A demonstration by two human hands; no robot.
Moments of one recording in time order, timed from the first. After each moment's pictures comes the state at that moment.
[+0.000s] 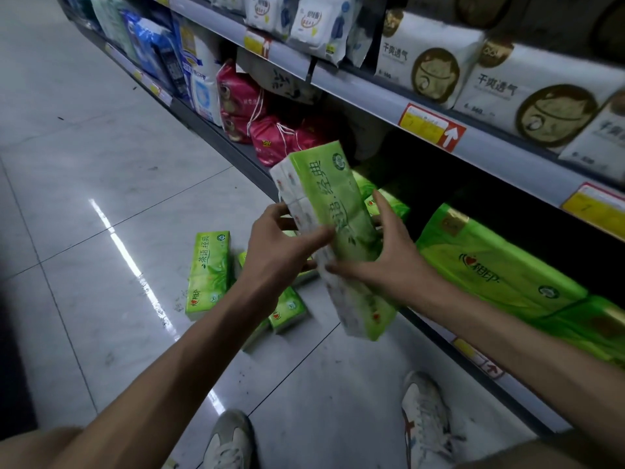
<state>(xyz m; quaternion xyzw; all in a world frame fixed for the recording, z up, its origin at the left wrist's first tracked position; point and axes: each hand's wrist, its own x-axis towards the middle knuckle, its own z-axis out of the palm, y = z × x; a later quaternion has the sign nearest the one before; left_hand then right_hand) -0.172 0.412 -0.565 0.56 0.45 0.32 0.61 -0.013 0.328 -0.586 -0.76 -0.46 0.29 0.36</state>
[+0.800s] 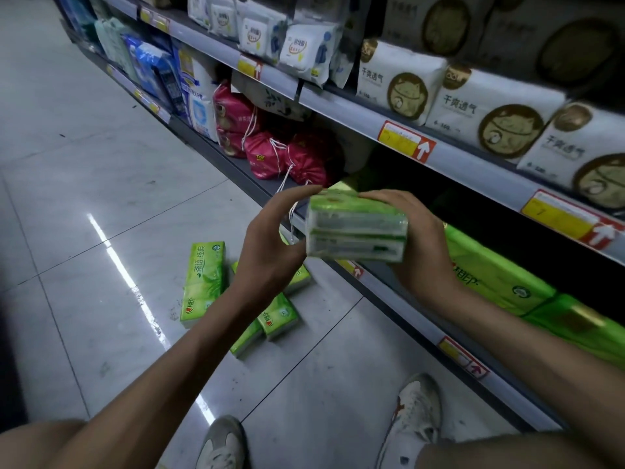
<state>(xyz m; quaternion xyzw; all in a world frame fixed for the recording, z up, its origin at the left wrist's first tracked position) -0.170 0.415 -0.574 0.79 0.25 0.43 0.36 0.025 0.305 -0.566 -0.62 -0.60 0.03 0.49</state>
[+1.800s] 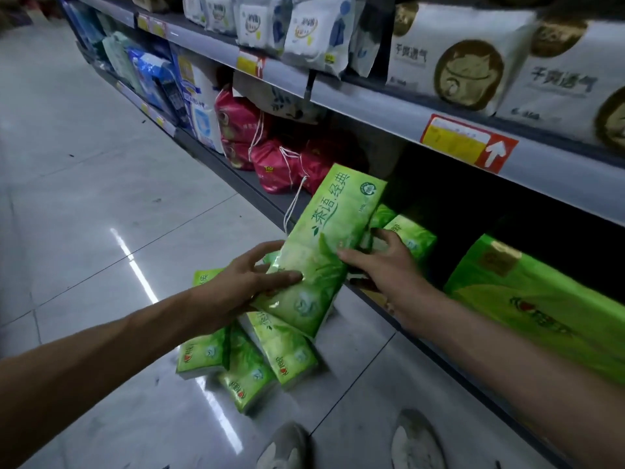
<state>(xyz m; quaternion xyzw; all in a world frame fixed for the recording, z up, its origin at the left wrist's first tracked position) -0.179 0.551 -0.652 0.59 0.38 0.11 0.70 0.028 0.432 -0.654 -0.65 -0.23 0.45 0.56</state>
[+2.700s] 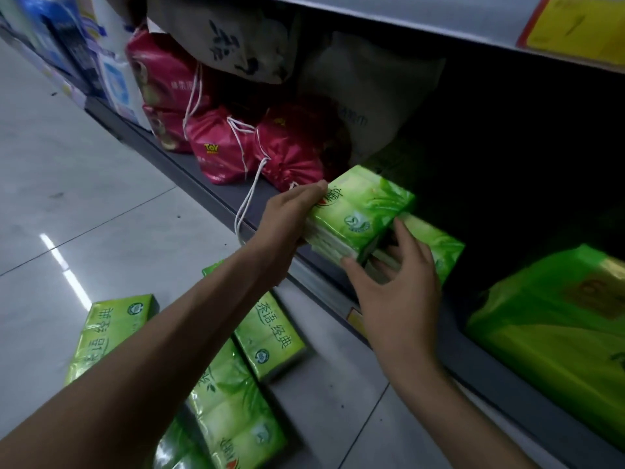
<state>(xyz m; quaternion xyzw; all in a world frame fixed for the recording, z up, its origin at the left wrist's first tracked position) 0.014 0.659 -0.761 0.56 0.36 0.28 0.70 0.068 0.498 -0.777 -0.78 -0.30 0.09 0.54</state>
